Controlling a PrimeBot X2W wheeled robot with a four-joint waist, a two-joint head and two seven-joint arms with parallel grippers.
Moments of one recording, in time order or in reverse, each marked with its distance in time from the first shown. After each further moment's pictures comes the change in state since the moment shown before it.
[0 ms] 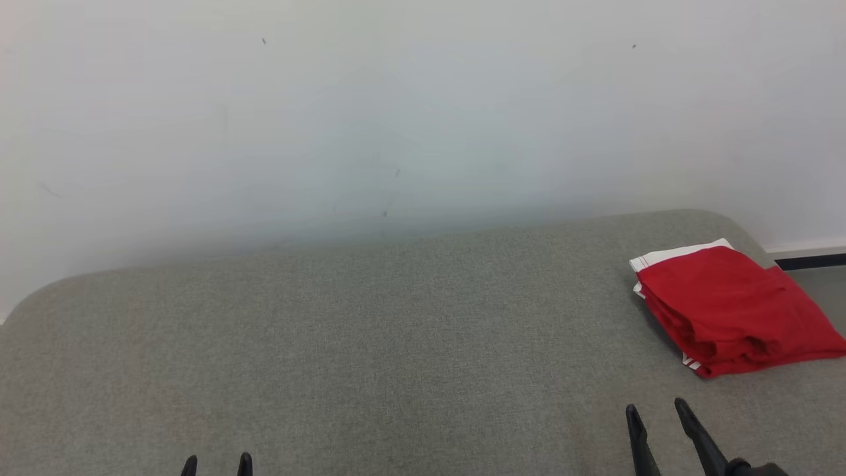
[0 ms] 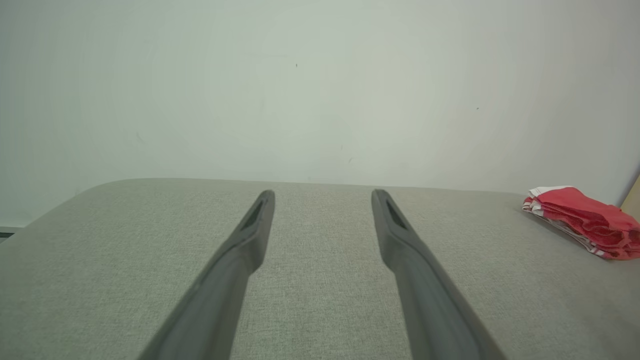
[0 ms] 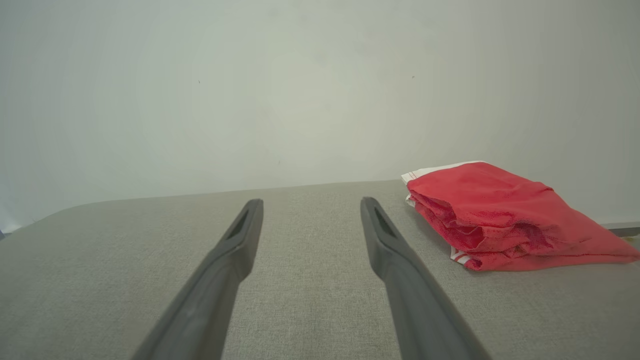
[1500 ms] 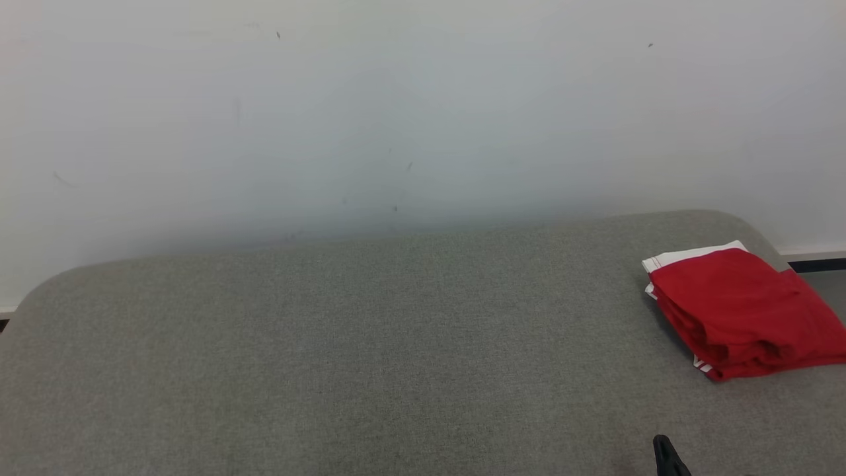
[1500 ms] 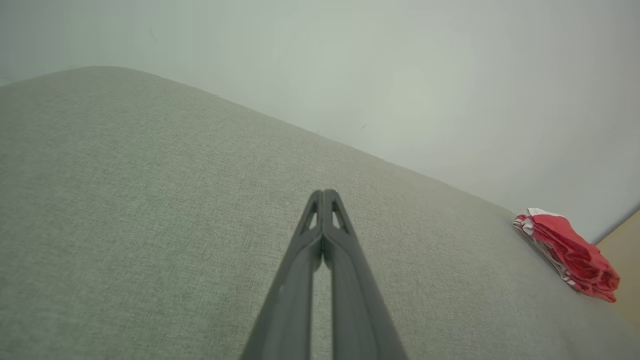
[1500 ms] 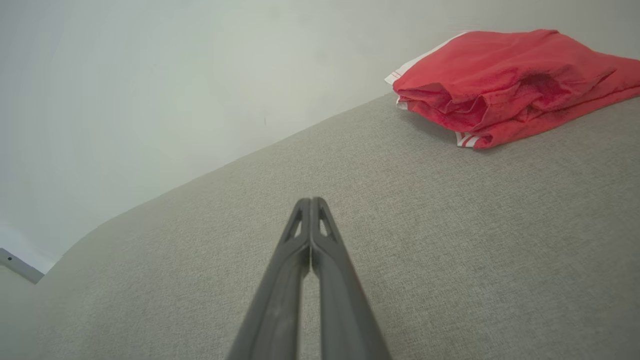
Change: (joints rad) left arm -0.001 0.012 0.001 0.125 -0.284 -0.044 0.052; right arm 0.041 0.047 -0.012 0.119 0.270 0.000 0.066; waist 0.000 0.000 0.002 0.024
